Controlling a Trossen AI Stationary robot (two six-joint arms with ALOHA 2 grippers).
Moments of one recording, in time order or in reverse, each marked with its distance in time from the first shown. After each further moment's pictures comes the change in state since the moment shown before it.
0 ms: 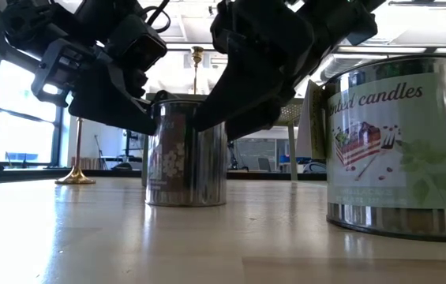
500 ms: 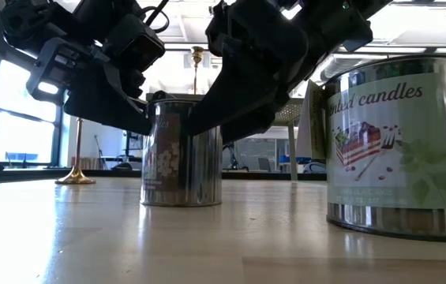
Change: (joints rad) left arm 0.000 0.000 -0.002 -0.010 0.006 -0.012; right arm 0.000 0.028 0.002 0.044 -0.017 -0.024
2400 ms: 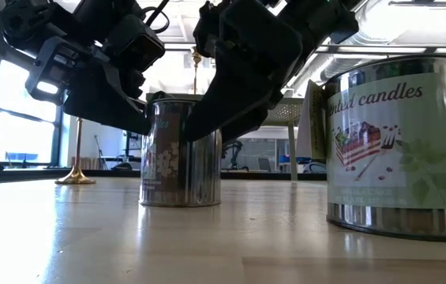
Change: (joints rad) left arm 0.000 0.001 0.000 0.005 0.004 -0.004; right arm -0.013 0.033 0.105 -0.160 -0.036 -0.036
